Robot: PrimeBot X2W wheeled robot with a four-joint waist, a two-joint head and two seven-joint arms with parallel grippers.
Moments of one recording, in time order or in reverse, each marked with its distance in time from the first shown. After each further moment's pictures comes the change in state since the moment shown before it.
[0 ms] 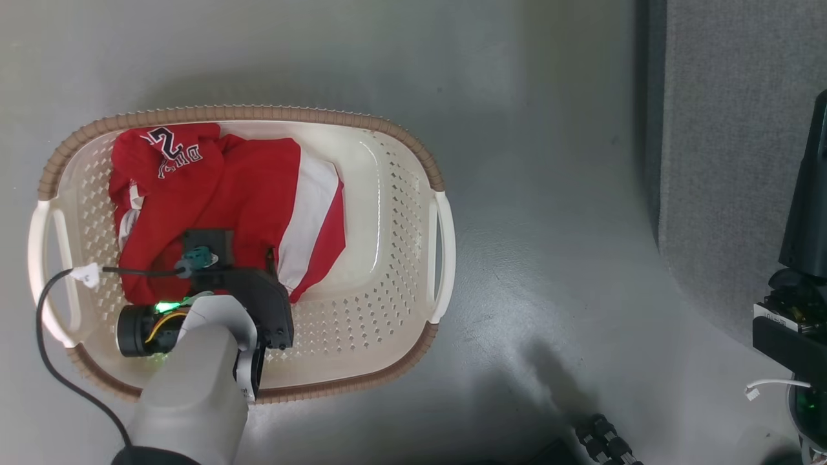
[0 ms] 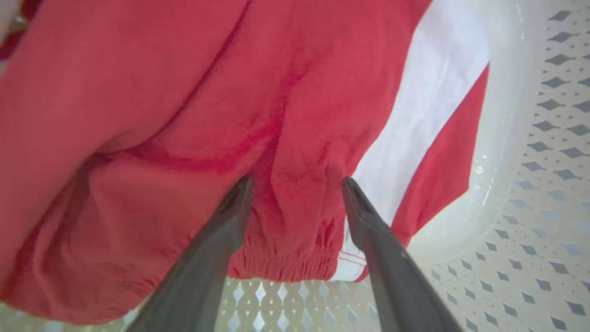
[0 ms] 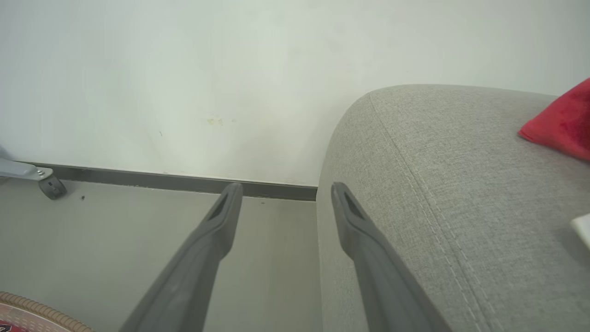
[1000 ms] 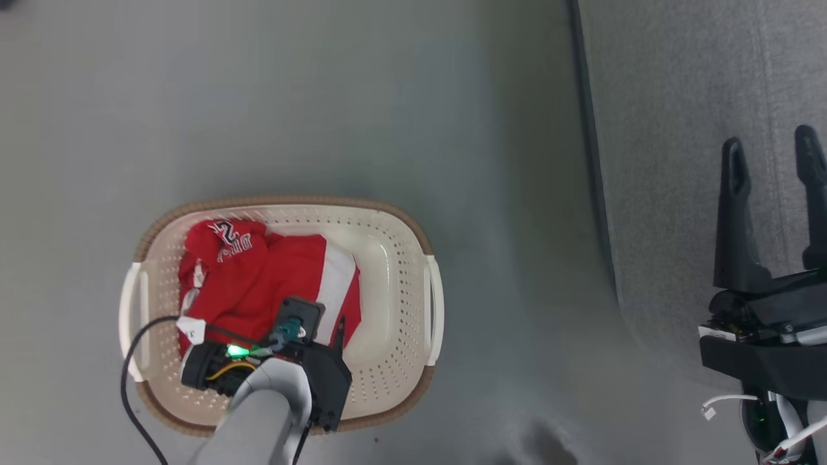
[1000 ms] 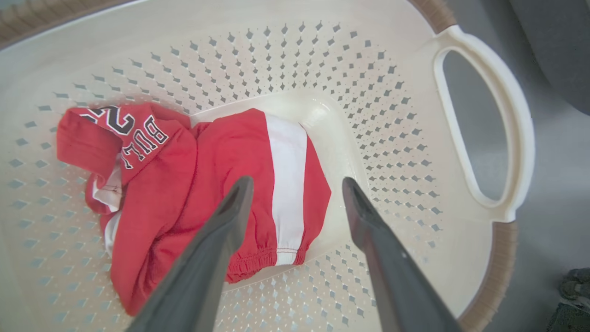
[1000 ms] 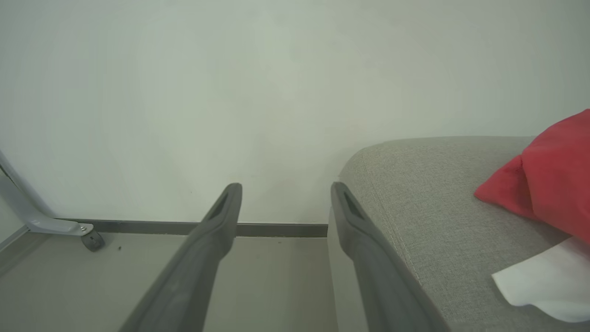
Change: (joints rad) left arm 0.215 0.006 -0.201 -0.234 0.139 -0.045 0.044; right arm 0.033 0.031 0.062 0.141 0.042 0.025 0.015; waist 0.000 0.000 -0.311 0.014
